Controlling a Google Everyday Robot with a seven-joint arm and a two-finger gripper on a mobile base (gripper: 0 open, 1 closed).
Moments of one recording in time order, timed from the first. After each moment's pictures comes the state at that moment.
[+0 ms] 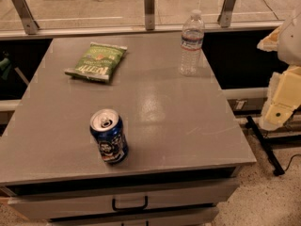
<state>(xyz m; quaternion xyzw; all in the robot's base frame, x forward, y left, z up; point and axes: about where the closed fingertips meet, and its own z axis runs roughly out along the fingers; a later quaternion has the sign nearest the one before) 0.438 -0.217 0.976 -0.60 0.78 -0.03 0.16</state>
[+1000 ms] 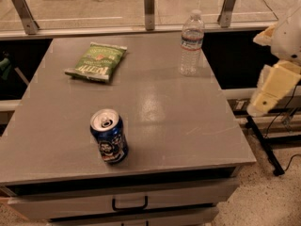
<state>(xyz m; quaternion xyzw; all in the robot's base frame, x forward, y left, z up) 0.477 -0.220 0.968 -0.59 0.78 -0.03 0.21</state>
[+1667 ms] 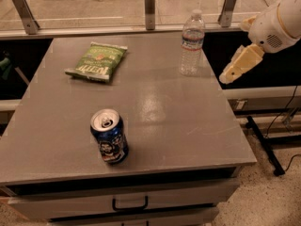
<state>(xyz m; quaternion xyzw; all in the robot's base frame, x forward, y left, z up) 0.601 -0.220 0.947 -0.53 0.77 0.02 0.35</state>
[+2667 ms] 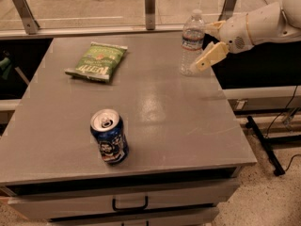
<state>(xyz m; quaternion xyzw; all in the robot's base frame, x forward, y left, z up) 0.673 -0.148 0.923 -0.53 0.70 0.20 0.44</state>
